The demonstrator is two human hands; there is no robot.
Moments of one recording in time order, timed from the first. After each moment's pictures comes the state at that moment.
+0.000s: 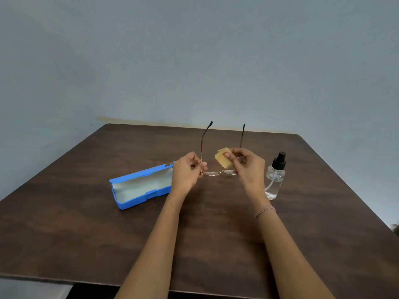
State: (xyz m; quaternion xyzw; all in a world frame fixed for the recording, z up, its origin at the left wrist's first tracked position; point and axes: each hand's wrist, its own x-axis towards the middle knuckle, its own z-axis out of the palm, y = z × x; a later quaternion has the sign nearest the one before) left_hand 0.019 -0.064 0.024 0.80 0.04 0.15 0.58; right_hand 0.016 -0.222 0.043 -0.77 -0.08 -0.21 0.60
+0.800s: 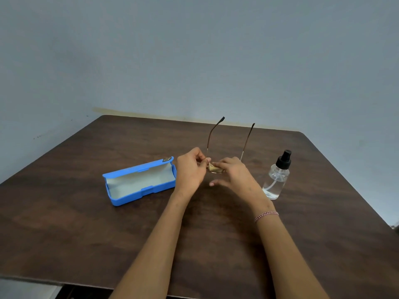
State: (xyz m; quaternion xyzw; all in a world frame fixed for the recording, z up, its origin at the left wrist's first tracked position) left_hand 0.026 -0.078 0.020 0.85 0.04 0.22 0.47; right_hand 0.029 -0.219 0.022 -0.94 -0.27 -0.10 0.18
